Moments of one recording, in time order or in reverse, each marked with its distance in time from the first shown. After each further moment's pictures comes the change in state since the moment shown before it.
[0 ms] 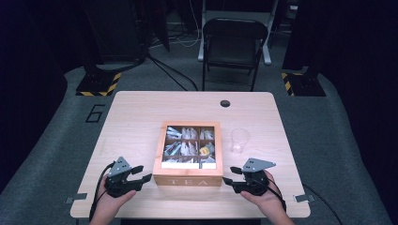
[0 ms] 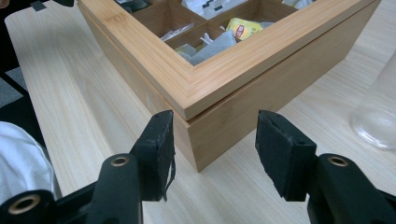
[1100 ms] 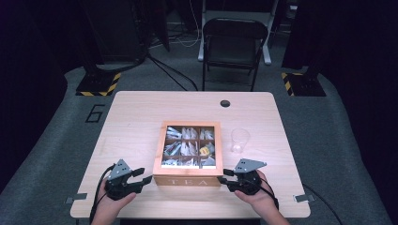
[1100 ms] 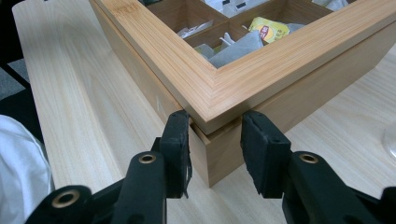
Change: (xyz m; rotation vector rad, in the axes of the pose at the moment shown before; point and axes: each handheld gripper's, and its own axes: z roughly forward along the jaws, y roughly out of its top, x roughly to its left) left arm -0.005 -0.003 -0.003 -0.021 -0.012 0.009; right arm 0.005 0.003 0.019 0.012 0.030 -0.046
